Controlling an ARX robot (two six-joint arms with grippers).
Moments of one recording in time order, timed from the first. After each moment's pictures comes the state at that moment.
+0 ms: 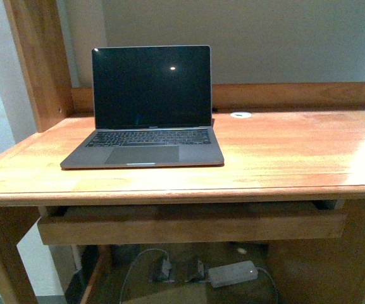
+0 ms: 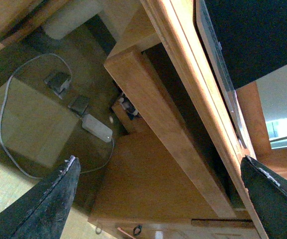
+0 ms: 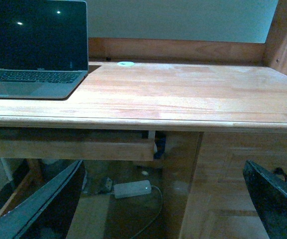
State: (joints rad) left arm 0.20 1.58 0.10 1.17 0.35 -0.95; right arm 0.00 0.01 0.02 0.00 0.00 0.00
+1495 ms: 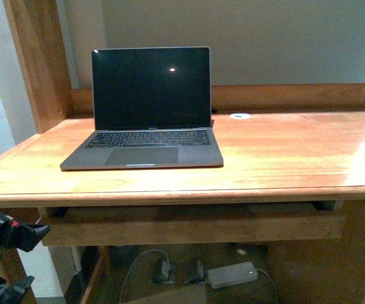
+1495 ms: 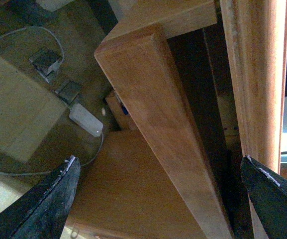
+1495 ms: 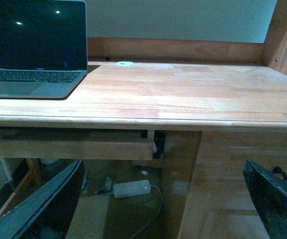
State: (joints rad) left arm 0.02 2.10 0.52 1.24 0.20 -1.13; right arm 0.00 0.01 0.02 0.00 0.00 0.00
